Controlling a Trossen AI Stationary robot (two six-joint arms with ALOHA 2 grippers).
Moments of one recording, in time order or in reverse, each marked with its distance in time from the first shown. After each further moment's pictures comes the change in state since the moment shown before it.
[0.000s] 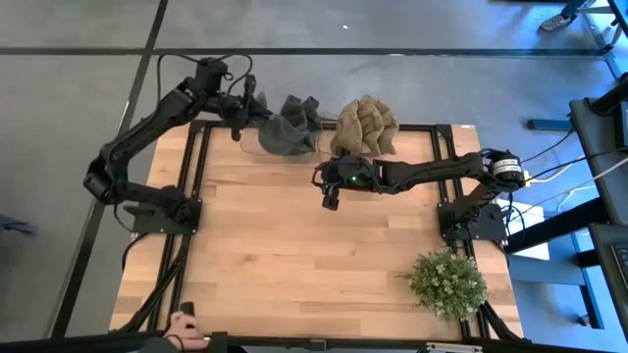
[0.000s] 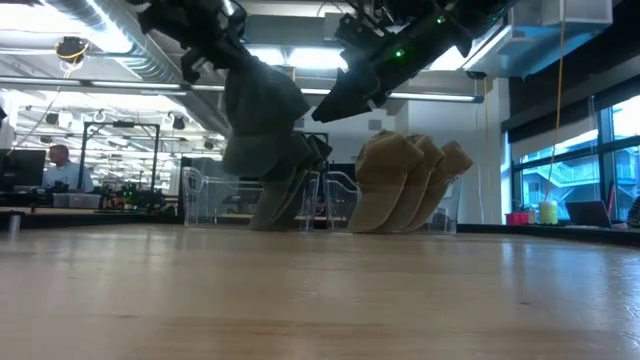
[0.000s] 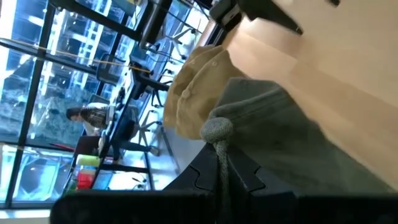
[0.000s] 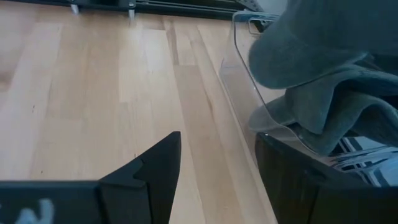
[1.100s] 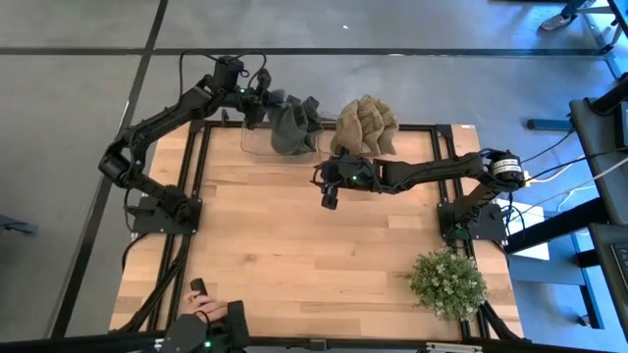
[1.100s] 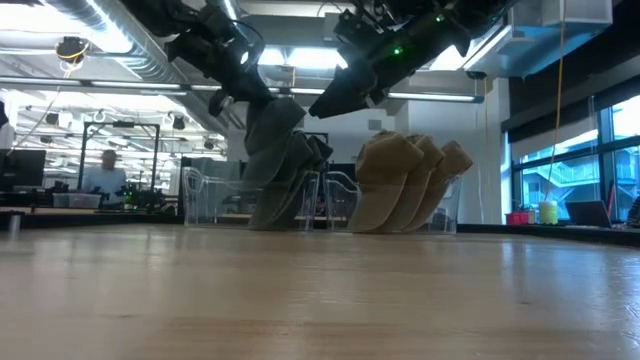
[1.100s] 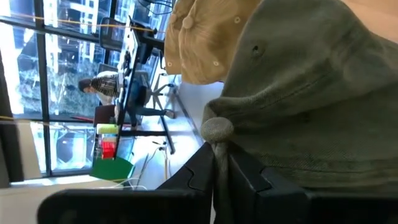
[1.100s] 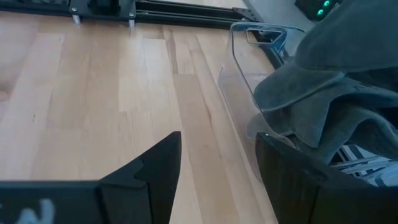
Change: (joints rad) left arm 0.000 0.185 0.000 0.226 -0.196 0.100; right arm -0.003 0.000 0.001 0.031 -0.001 -0.008
